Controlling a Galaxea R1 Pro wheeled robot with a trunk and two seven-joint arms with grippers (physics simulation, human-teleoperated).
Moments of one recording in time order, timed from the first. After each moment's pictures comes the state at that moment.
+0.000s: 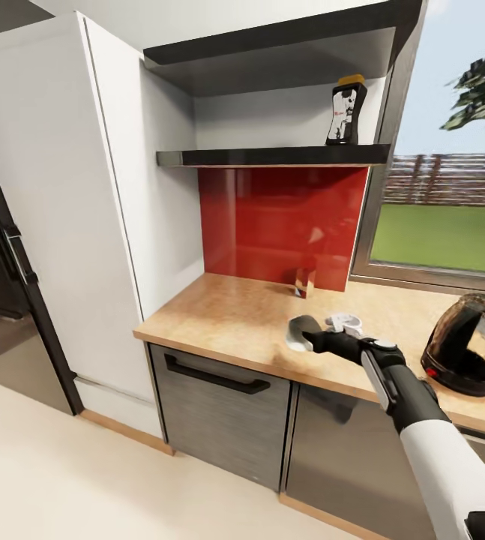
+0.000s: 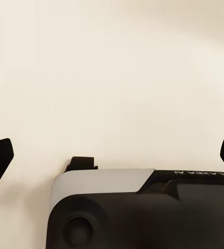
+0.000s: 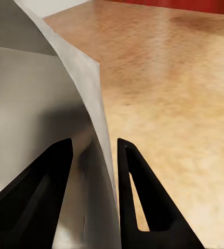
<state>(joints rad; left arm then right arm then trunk) 0.04 -0.05 0.04 -0.43 0.01 -0.10 0.01 -0.78 -0.12 -0.01 -0.92 -0.01 0.43 0.55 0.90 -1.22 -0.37</state>
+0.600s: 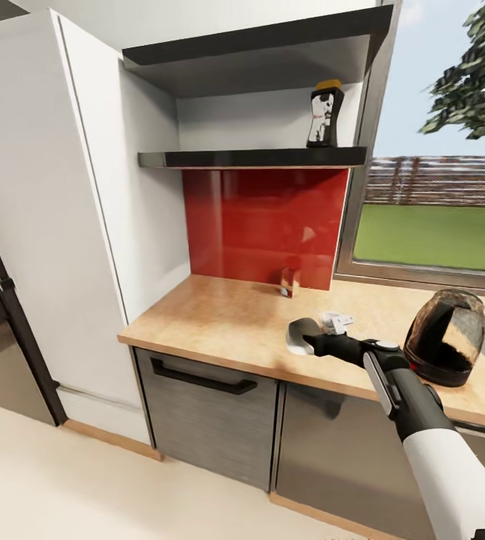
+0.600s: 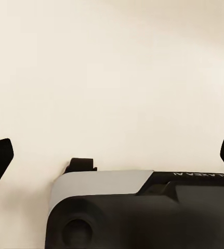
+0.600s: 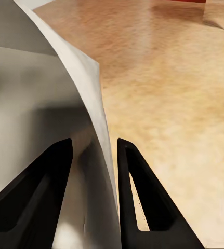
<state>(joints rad) 0.04 -0.05 0.04 -0.43 0.01 -0.10 0.01 -0.74 -0.12 -0.01 -1.01 -0.01 0.53 0.55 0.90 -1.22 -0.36</state>
